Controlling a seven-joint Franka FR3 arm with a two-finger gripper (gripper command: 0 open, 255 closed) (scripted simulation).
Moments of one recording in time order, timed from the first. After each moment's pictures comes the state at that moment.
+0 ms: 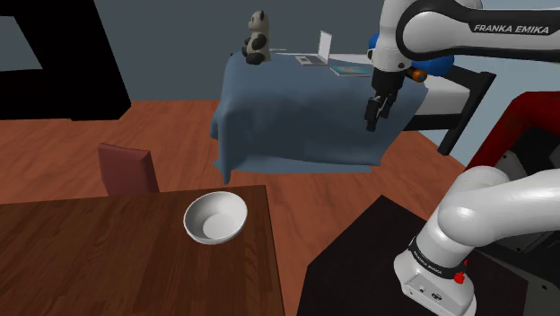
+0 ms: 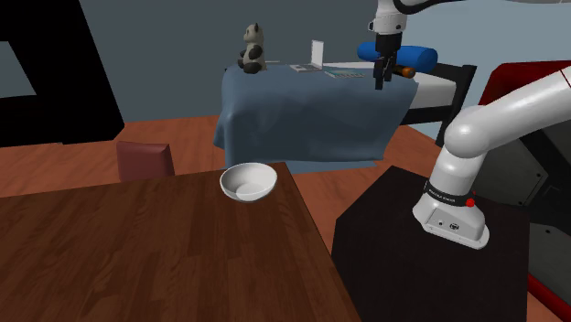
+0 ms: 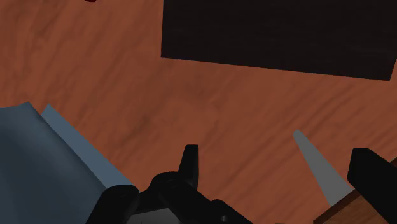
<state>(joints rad) 0.00 -0.83 0.01 -2.43 -0.12 1.57 -0.09</state>
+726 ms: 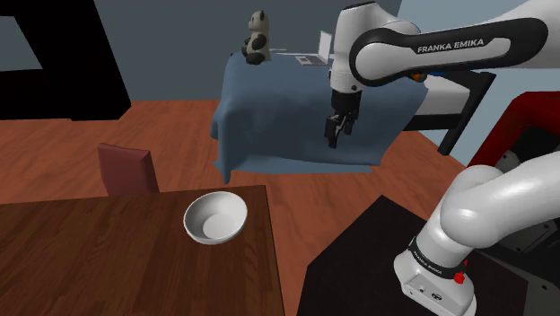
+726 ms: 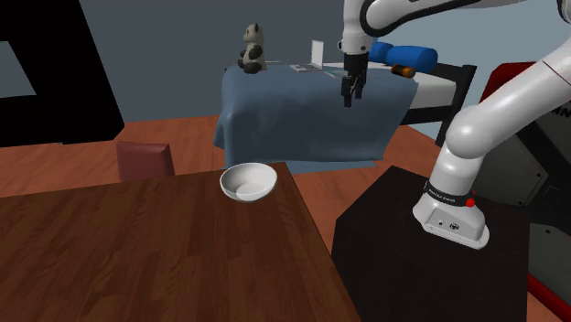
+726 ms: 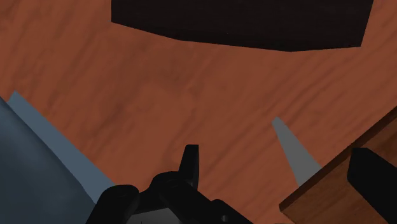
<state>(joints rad) 0.06 -0.61 0.12 -2.43 -0.02 1.77 0.05</state>
